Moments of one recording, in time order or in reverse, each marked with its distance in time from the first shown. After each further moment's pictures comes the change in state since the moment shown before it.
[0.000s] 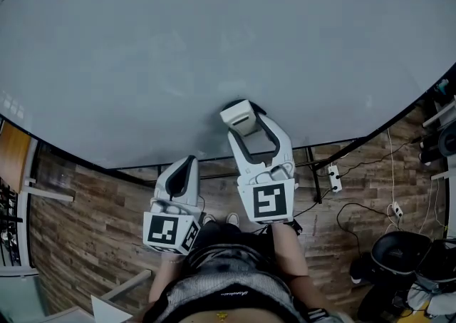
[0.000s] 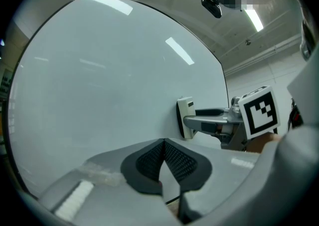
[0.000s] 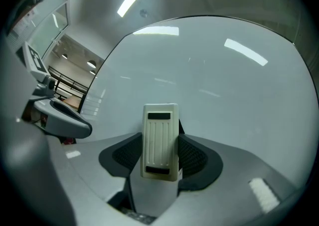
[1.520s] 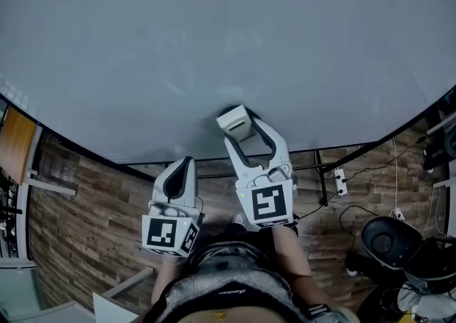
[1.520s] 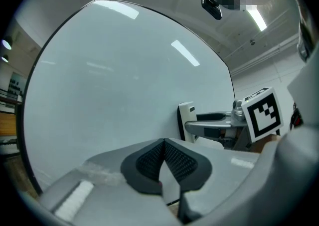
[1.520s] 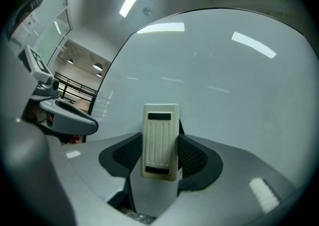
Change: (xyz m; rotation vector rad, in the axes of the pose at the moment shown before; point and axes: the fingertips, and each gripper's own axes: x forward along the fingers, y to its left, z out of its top) left arm -0.035 0.066 -0.003 -0.010 -0.021 0.071; right arm 0.035 0.074 0.007 0.021 0.019 0.100
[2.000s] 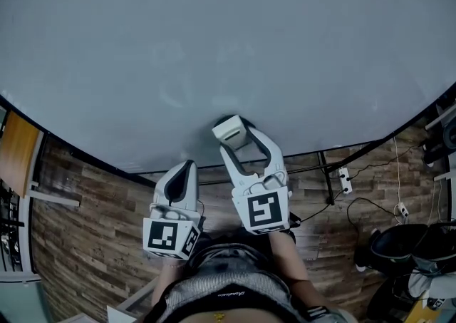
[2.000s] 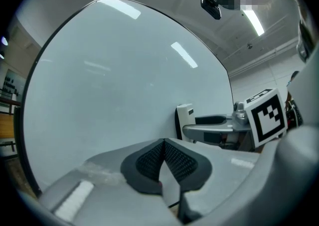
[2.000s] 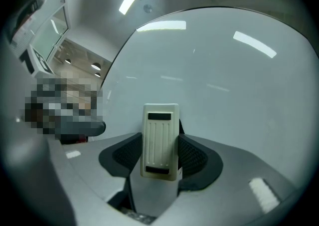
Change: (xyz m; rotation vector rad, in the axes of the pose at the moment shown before) left arm -0.037 0.063 0.010 0.005 -0.012 -0.047; right arm 0.025 0.077 0.026 0.007 0.007 -0.016
